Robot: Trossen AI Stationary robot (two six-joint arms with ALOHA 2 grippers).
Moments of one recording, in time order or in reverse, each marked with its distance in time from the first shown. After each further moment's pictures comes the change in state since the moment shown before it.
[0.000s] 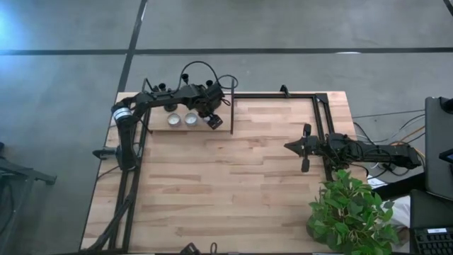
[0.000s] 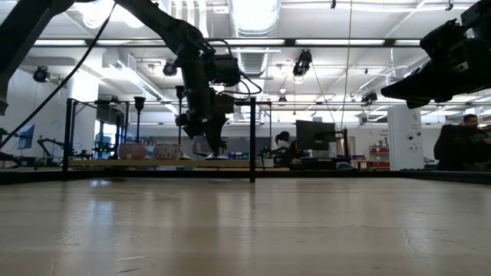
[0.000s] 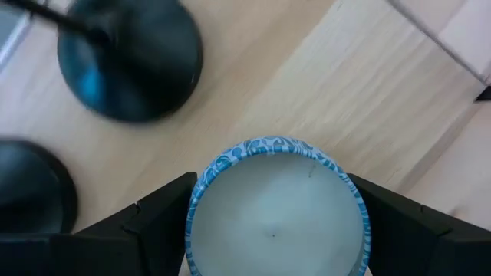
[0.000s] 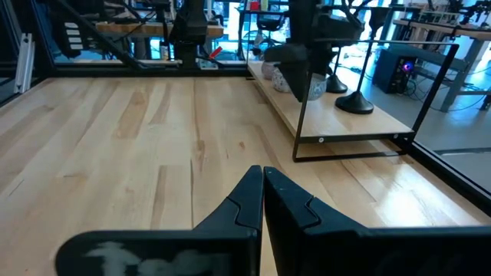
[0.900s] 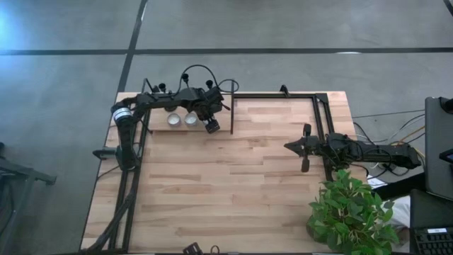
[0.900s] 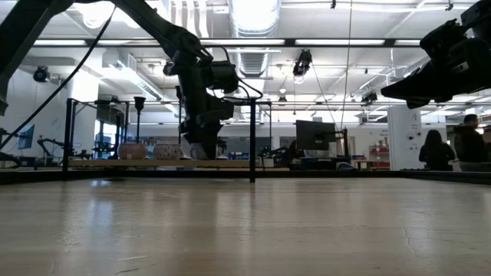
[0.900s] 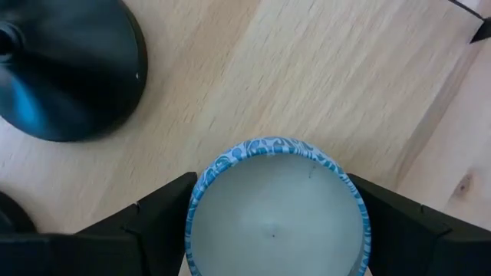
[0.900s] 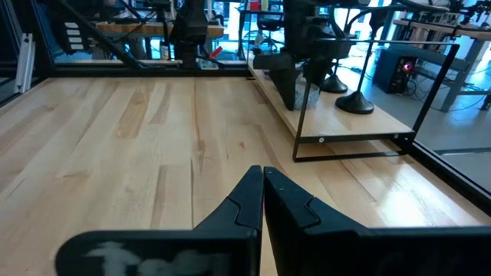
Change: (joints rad) left arm 0.000 -0.001 -0.075 0.077 0.051 0.179; right arm 0.000 0.000 0.000 0.000 0.000 0.000
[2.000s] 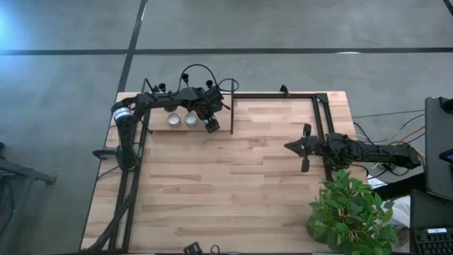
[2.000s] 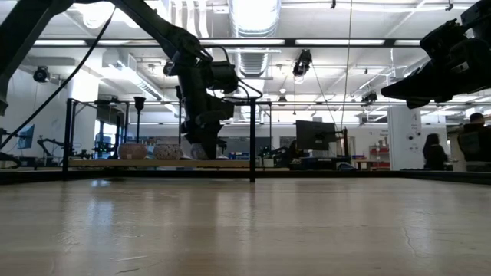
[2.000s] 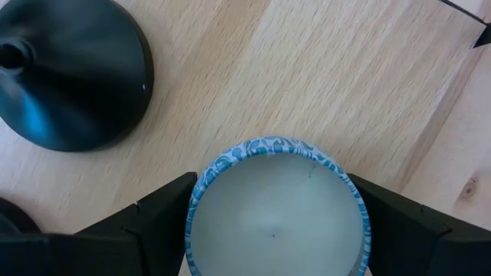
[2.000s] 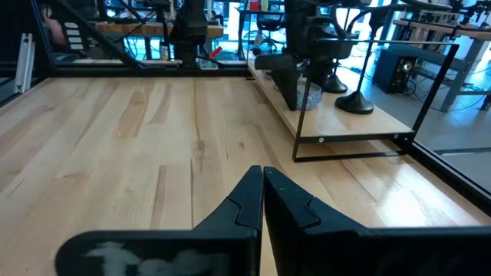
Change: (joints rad) left arm 0.006 0.000 0.000 0.014 0.002 0.026; right arm 0.000 0.000 0.000 0.000 0.000 0.000
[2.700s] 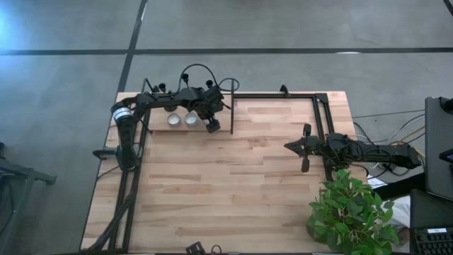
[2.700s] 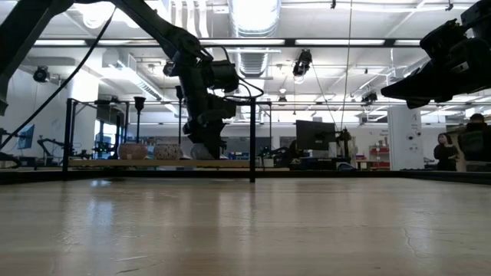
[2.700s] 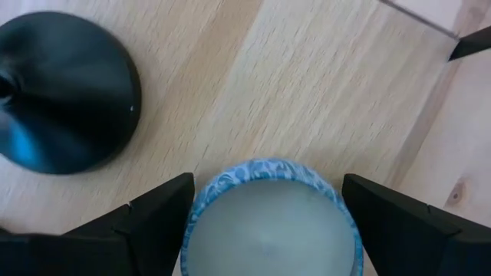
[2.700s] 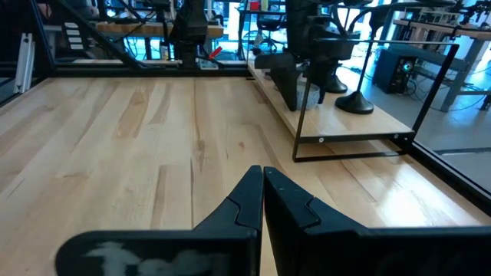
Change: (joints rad) left arm 0.000 0.000 0.000 0.026 0.030 0.024; right arm 0.000 0.000 0.000 0.000 0.000 0.000
